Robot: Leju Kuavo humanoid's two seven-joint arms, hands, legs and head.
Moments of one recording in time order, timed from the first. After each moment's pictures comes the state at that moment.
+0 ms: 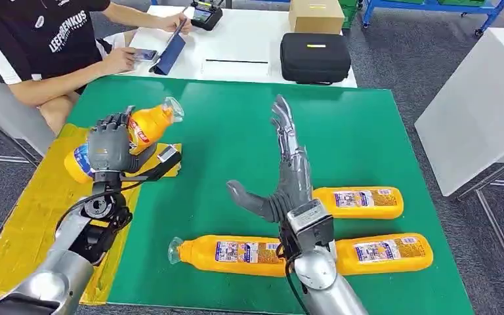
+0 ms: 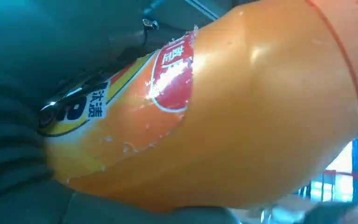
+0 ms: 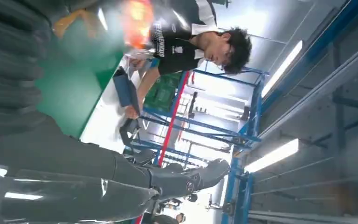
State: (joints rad) left arm -0.61 -0.02 -0.24 -0.57 -1.57 0.67 0.10; right arm -0.20 0.13 0.40 -1.50 0.27 -0.19 -0.48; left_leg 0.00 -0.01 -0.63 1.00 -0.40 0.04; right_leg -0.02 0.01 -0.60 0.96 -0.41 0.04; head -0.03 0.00
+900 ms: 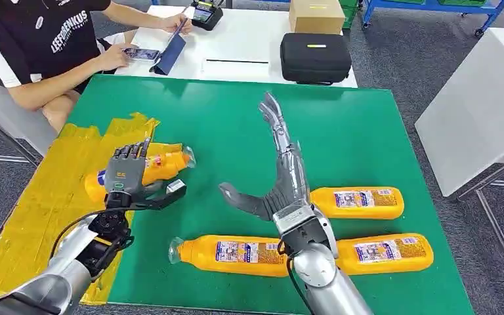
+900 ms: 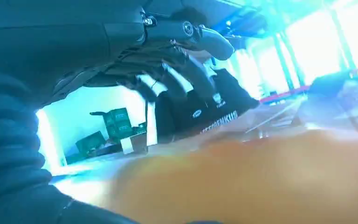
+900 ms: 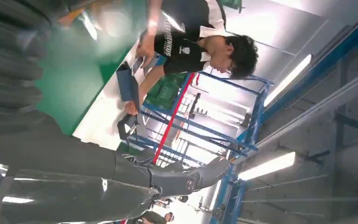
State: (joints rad) left arm -0.61 0.02 -0.43 -0.40 -1.57 0.48 0.18; right arm -0.23 0.13 0.40 -1.50 0.38 -0.16 -0.45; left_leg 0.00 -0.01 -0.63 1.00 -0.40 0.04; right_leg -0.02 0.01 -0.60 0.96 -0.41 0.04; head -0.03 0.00
